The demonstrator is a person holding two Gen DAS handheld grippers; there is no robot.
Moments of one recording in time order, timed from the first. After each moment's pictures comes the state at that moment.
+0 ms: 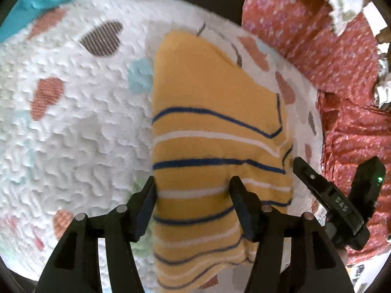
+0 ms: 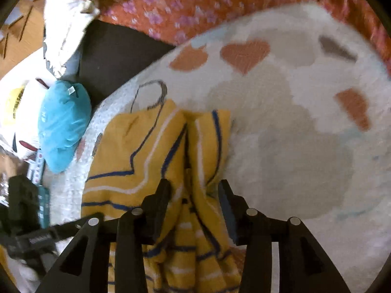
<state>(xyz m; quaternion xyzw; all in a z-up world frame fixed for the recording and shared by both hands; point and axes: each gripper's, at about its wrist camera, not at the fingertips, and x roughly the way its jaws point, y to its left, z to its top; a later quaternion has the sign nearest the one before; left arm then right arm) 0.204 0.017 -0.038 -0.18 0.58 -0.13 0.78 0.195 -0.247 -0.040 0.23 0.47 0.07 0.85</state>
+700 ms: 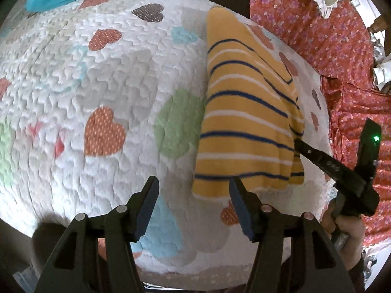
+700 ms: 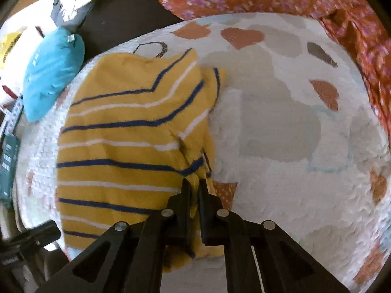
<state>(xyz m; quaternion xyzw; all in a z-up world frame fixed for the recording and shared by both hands) 0.067 0.043 -0.038 -0.17 0.58 -0.09 0.79 0.135 -0.227 -0.052 0.12 0.52 0.05 0.84</state>
